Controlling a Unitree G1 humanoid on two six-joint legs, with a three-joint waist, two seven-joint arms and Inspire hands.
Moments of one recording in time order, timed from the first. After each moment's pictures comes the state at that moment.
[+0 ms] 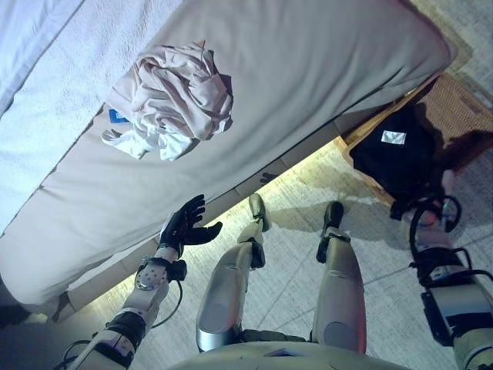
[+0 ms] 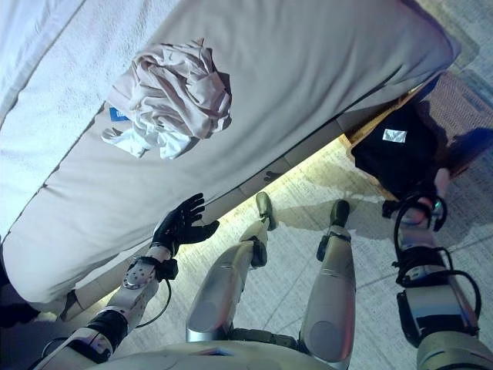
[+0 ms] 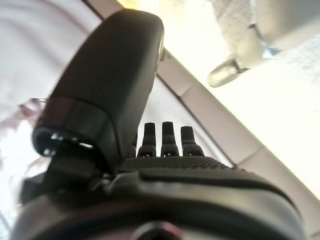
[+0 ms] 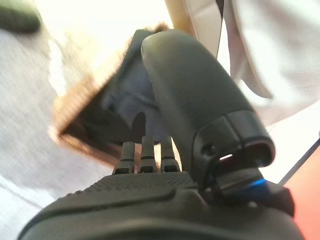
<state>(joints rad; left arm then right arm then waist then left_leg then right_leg) -0.12 0.39 -0.38 0.72 -0.48 -0.37 0.01 -0.47 -0.54 0.09 0.99 0.35 -0.14 -0.45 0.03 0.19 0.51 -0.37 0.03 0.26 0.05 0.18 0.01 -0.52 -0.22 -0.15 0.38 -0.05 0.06</state>
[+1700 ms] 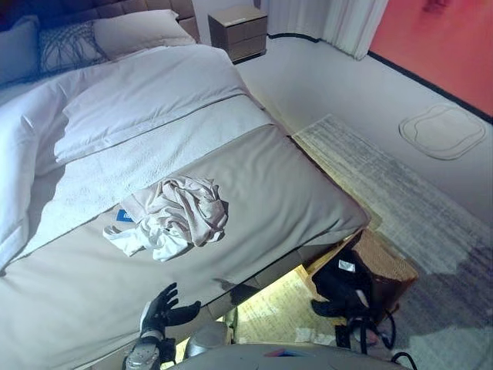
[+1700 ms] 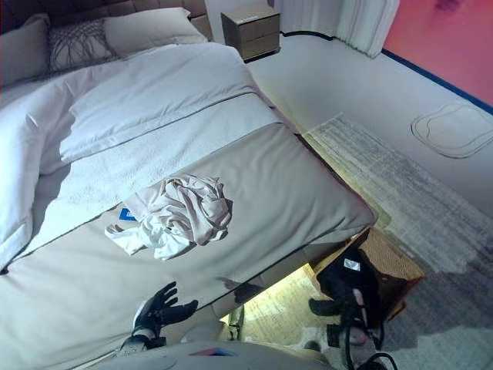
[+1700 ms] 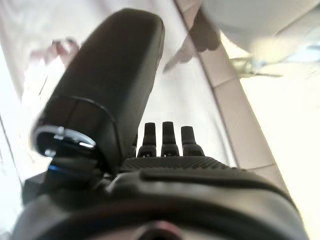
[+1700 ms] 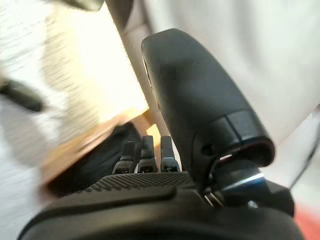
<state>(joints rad) 0.10 0.24 -0.14 1.09 -0.31 -0.34 0.06 0.00 -0.25 0.29 0.97 0.16 -0.17 -0.20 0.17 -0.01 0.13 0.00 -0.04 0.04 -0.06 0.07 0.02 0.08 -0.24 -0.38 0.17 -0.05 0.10</state>
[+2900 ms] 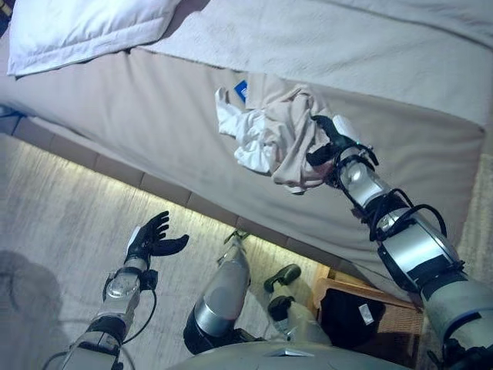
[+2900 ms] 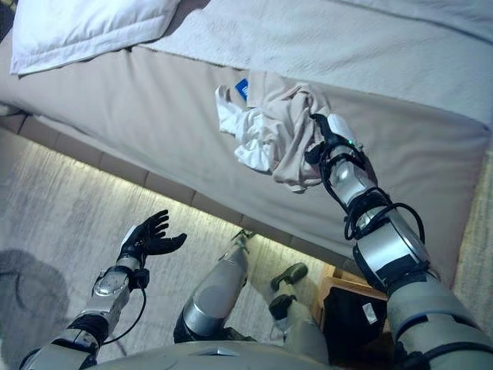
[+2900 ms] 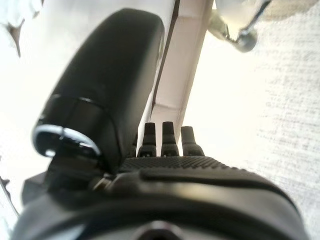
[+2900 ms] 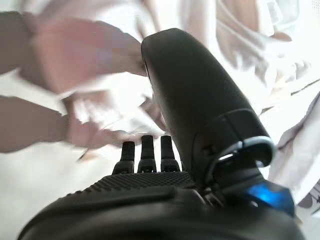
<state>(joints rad) -0.15 0.43 -0.18 0.92 -0.36 -0.34 -0.03 -1.01 -0.47 0.54 1.18 -0.18 -0.03 -0.24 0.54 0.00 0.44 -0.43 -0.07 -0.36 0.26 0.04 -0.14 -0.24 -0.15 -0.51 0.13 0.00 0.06</state>
